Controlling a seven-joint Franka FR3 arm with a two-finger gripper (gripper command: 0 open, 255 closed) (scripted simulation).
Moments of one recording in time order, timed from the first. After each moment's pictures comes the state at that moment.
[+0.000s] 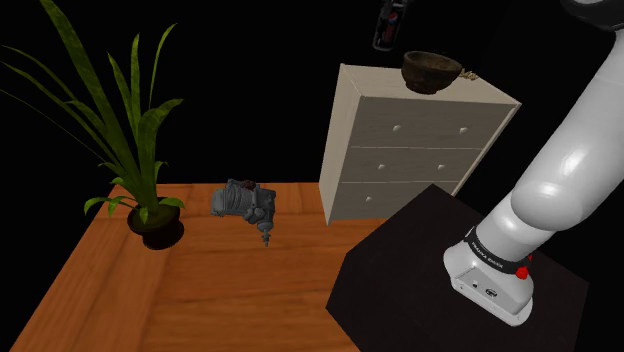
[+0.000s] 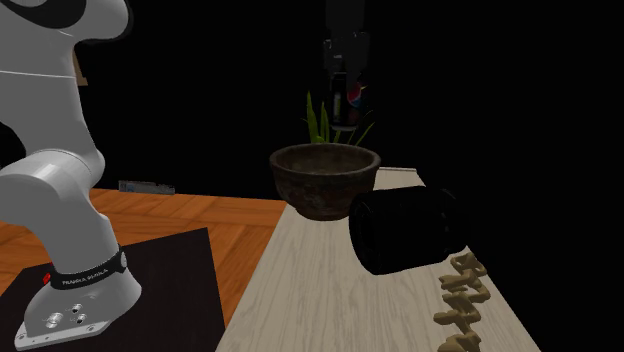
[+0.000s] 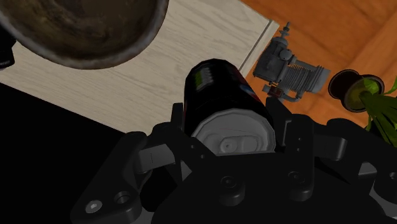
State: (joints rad) arm -0.08 0.12 -0.20 -1.33 0.04 1.47 -0.24
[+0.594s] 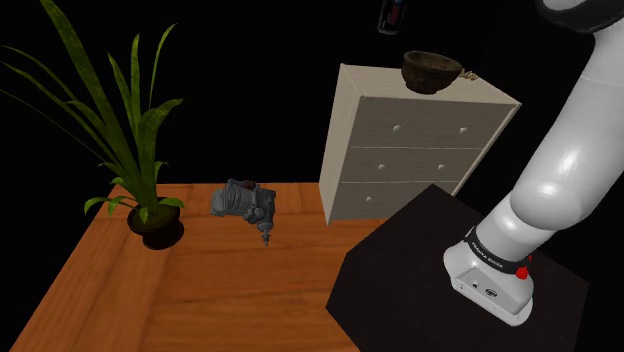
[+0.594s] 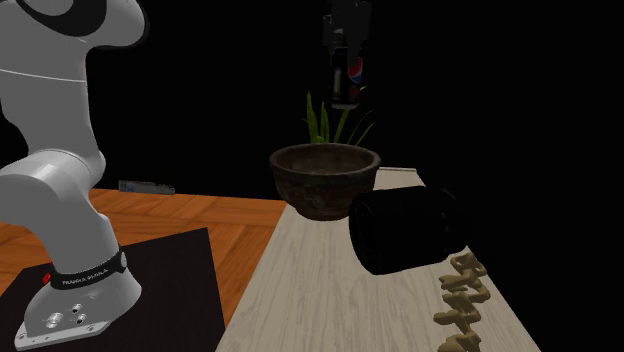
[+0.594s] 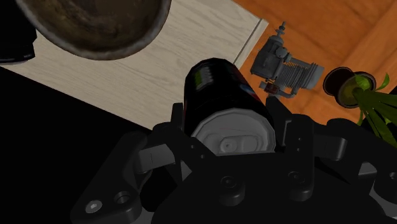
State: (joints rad) arm -0.09 0.21 -0.20 -1.09 0.06 1.31 -0.25
